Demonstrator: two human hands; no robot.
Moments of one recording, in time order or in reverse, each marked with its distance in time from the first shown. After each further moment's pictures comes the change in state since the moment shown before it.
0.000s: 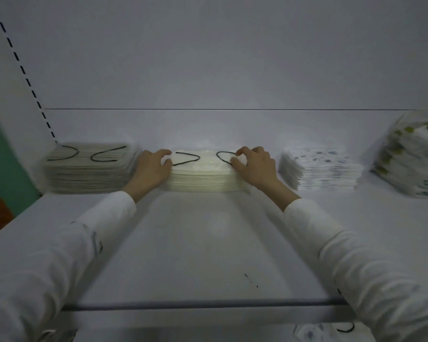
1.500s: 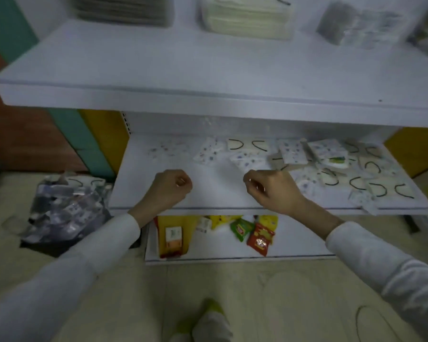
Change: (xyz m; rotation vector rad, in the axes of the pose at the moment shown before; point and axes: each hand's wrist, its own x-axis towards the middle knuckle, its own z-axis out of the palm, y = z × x) left_hand -0.344 -0.144 0.034 -0.335 -0.516 -0.209; right_hand -0.363 0.002 0.100 0.013 -0.205 -0.473
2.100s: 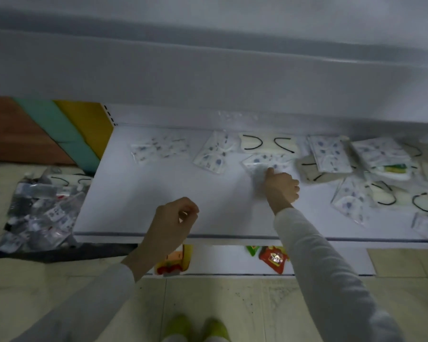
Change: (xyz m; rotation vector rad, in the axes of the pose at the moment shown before) left_hand 0.086 -0.094 0.081 -0.041 0.072 0.056; right_hand 0.096 0.153 0.203 0.130 -0.035 1.439
